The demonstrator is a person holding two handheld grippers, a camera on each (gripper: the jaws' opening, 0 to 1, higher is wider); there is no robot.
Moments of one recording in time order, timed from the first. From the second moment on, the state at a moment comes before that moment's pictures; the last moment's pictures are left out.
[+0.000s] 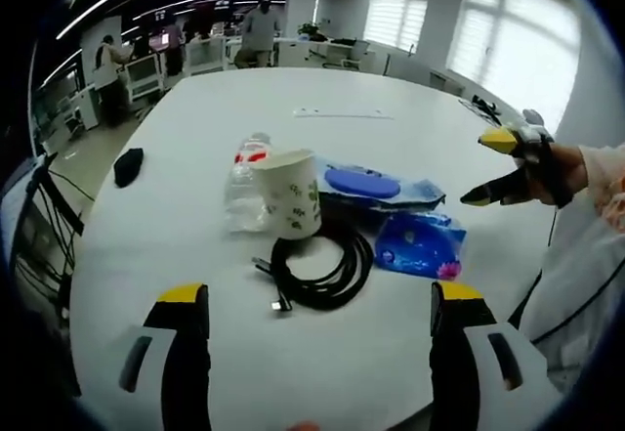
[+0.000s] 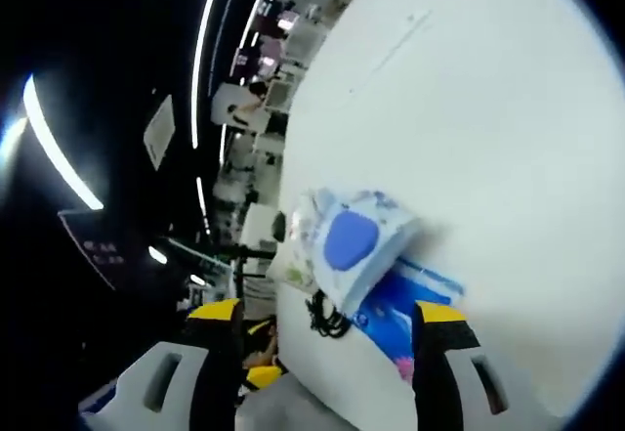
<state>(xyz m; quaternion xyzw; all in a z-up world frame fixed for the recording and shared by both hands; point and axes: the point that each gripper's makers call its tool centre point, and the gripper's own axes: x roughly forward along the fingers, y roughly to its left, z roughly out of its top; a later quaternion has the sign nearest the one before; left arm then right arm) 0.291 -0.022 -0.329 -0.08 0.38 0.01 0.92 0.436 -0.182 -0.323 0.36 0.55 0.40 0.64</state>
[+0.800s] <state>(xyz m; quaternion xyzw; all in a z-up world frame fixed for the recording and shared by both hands) 0.292 0.000 -0.332 -0.11 0.36 0.02 0.93 0.447 -0.147 -0.376 0.48 0.60 0.24 0.60</state>
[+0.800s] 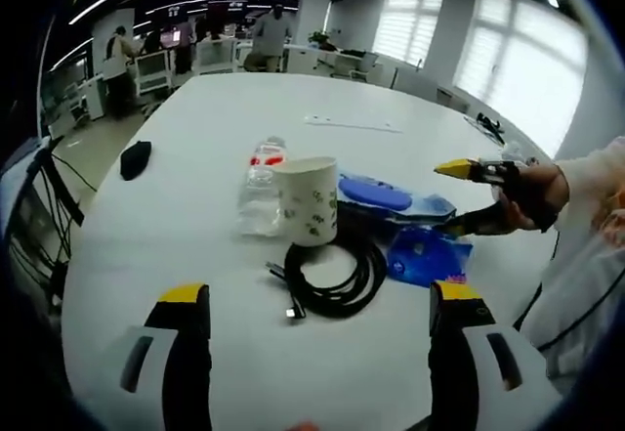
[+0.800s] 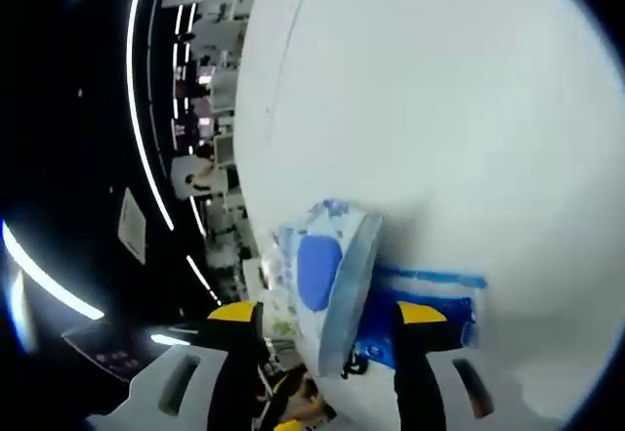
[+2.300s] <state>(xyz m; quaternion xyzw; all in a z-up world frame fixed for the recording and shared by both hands) 0.366 -0.044 -0.323 -0.29 0.27 0.00 0.92 0.466 -0.194 -0.344 0.53 0.53 0.30 0.59</state>
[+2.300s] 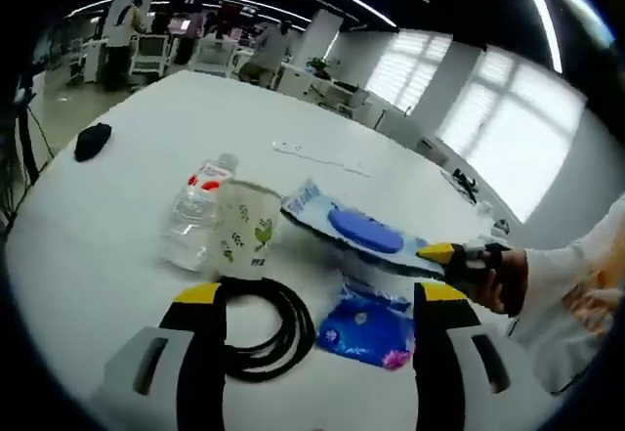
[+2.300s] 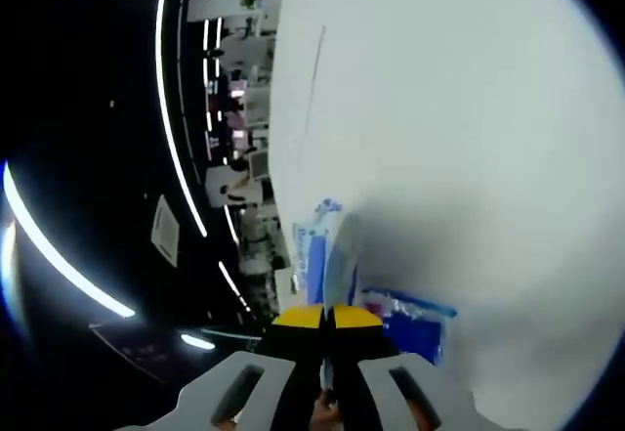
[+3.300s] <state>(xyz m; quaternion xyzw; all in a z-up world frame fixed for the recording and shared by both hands) 0.378 -0.073 -0.281 -0.35 0.18 0.00 0.92 0.412 -0.223 -0.301 0.47 0.52 0.46 0.54</state>
